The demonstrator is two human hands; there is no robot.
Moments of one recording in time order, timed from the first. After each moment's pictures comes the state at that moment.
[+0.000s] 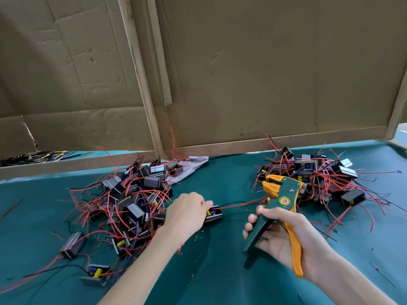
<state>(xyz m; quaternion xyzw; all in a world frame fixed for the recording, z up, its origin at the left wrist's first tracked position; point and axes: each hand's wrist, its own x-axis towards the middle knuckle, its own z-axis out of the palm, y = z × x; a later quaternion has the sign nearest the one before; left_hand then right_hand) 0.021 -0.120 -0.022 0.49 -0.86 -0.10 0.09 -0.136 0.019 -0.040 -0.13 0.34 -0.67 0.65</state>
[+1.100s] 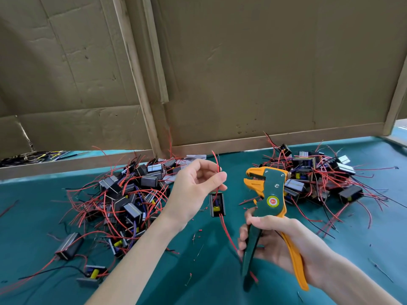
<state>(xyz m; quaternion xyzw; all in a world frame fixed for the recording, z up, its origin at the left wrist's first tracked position) 0.014 -0.102 0.014 0.22 -0.69 -0.56 0.41 -0.134 0.026 -0.040 -0.28 0.35 -0.58 0.68</state>
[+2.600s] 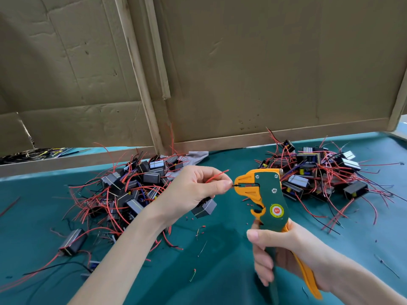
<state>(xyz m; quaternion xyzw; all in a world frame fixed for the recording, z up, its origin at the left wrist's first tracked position) 0.034 -0.101 0.031 0.20 -0.78 -0.53 0.25 -0.125 0.043 -0.031 -0.41 0.40 -0.51 0.64</state>
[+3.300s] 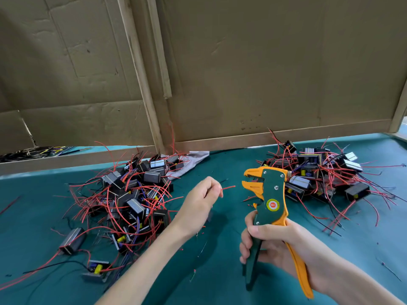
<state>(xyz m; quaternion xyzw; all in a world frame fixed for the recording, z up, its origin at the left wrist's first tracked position) 0.022 -0.099 -0.019 0.30 -0.80 -0.43 0.30 -0.132 0.028 -0.052 -0.38 0.35 -0.55 0.66</state>
